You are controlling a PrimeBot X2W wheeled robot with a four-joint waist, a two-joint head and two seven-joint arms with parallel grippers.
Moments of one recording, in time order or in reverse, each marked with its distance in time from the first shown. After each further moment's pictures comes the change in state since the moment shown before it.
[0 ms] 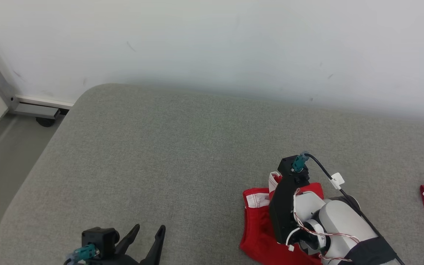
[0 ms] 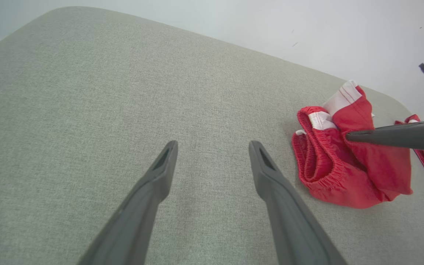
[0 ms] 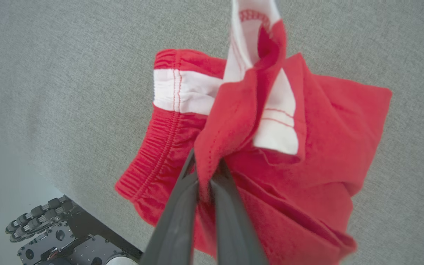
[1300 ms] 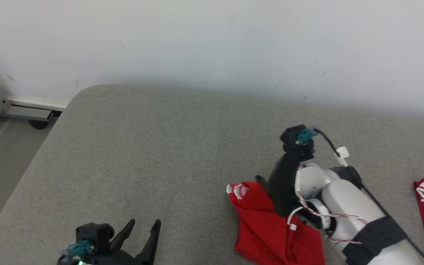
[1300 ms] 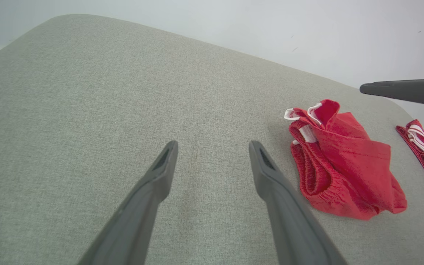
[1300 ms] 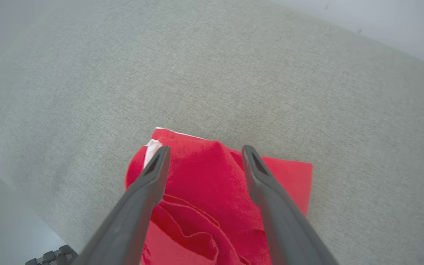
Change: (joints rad) left arm -0.015 0.002 0.024 0.011 -0.003 -0.007 -0.007; right arm -0.110 -0.041 0.100 -0.037 0.098 -0.056 -0.170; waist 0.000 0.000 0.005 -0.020
